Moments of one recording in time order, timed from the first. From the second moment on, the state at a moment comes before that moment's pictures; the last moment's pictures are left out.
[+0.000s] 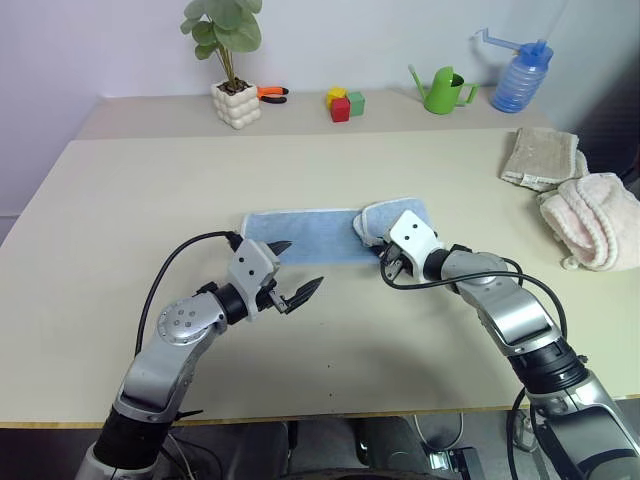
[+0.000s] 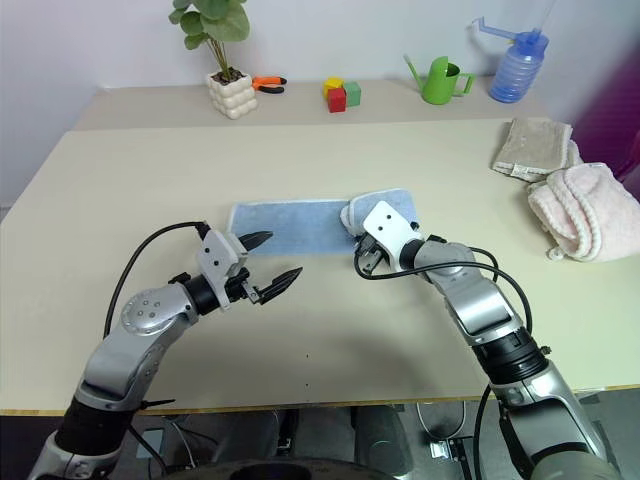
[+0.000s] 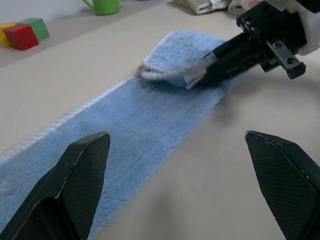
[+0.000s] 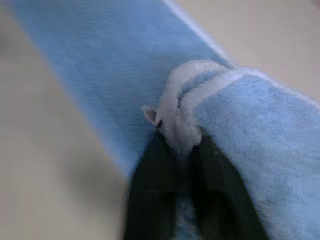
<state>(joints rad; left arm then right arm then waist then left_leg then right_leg) -0.10 0.44 -0.13 -0.43 -0.24 0.37 -0.59 -0.42 -0.60 0.27 -0.12 0.14 0.50 0.60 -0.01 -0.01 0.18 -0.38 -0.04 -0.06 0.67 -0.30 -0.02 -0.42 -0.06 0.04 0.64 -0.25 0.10</state>
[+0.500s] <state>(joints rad) -0.08 0.42 -0.09 -0.43 -0.25 0.40 -0.55 -0.43 -0.55 0.02 -0.11 0.25 0.49 0.58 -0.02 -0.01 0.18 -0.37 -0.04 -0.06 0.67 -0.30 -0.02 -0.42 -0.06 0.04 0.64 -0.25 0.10</state>
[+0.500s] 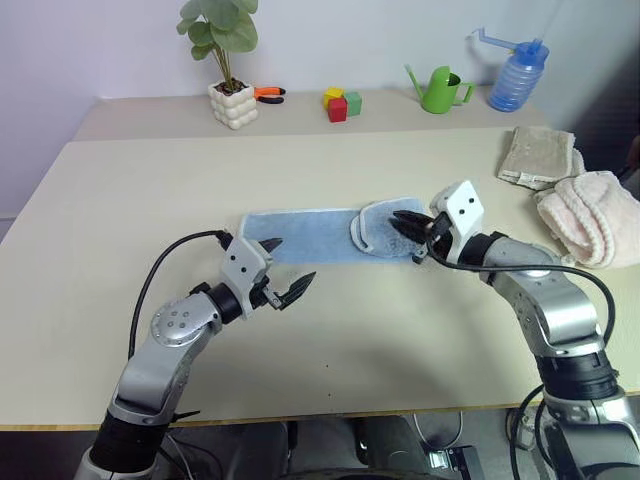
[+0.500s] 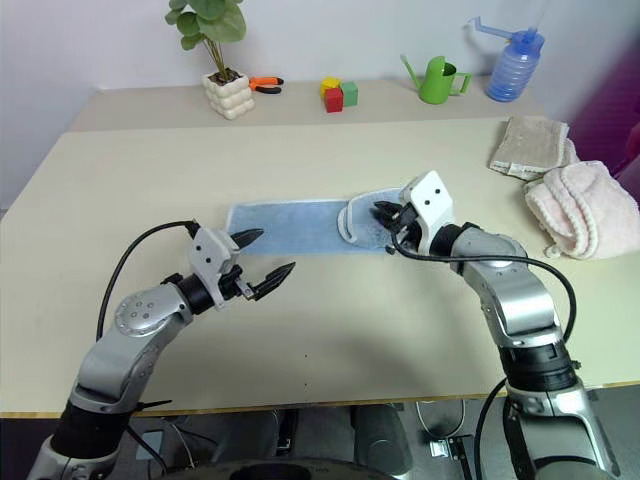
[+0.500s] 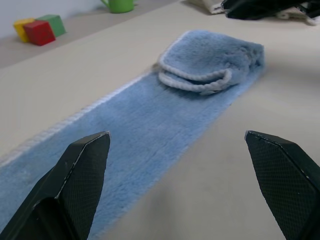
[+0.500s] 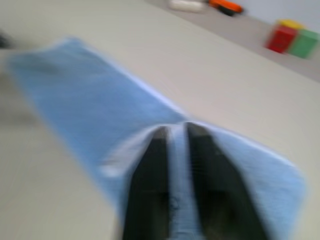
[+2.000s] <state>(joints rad) -0.30 -0.10 0.50 -0.34 -0.96 1.13 0.26 -0.38 -0.53 0.15 -0.16 0.10 0.18 0.75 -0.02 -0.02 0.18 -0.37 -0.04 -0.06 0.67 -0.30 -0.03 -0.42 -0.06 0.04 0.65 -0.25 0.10</state>
